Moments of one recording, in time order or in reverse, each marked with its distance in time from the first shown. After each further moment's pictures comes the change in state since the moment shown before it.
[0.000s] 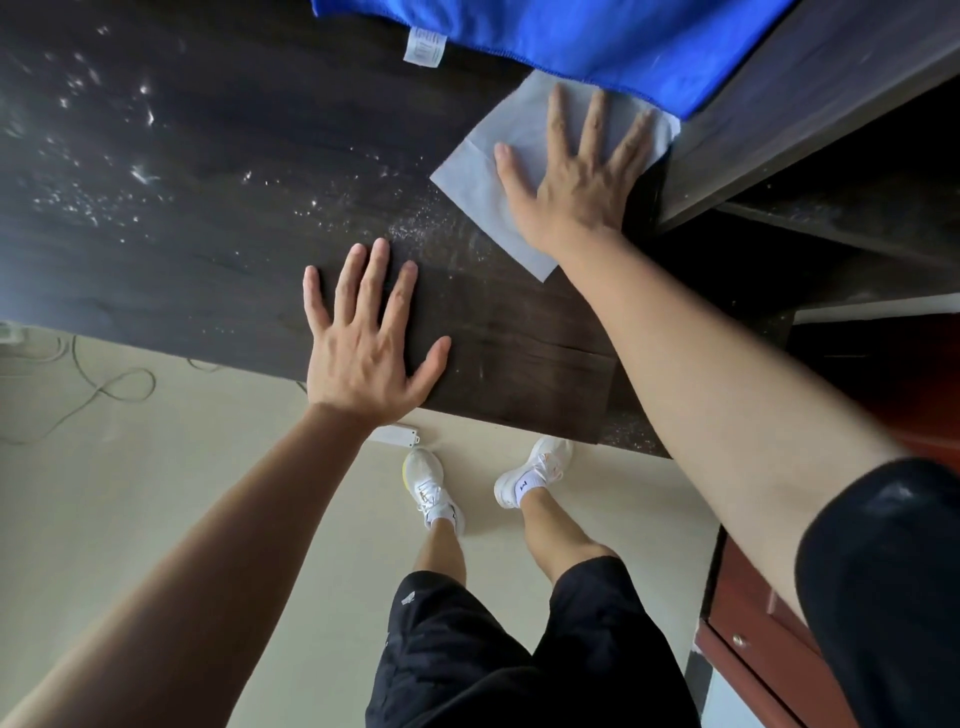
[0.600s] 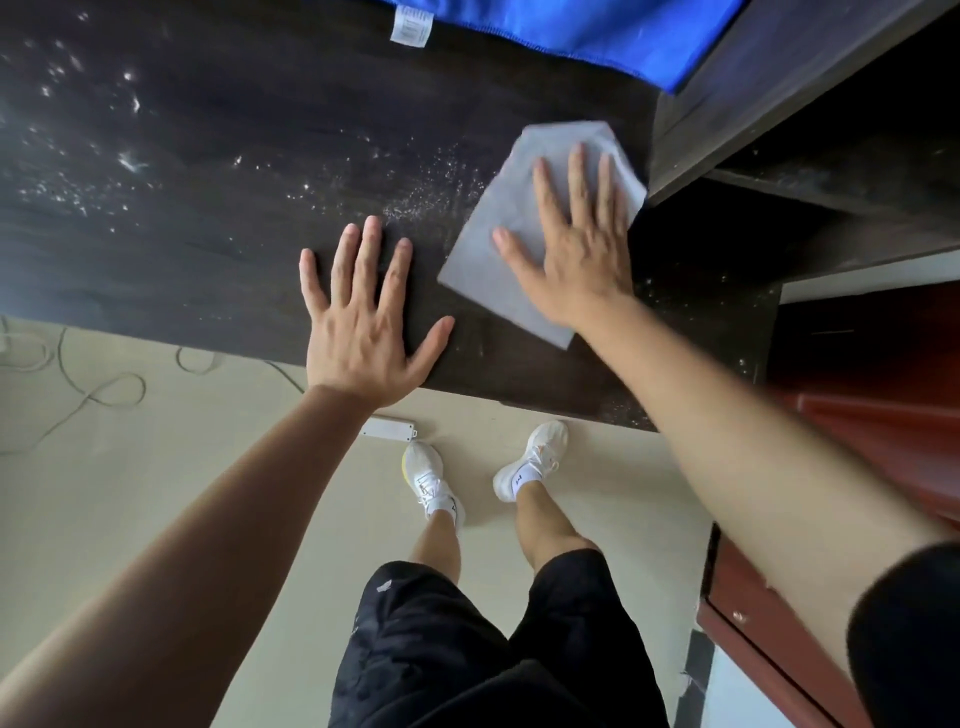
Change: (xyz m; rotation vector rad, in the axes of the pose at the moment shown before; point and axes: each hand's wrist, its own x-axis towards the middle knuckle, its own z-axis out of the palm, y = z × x) left_hand -0.001 -0.002 0.000 -0.015 -0.020 0.000; right_hand -0.072 0.040 0.023 -0.052 0.013 -0.252
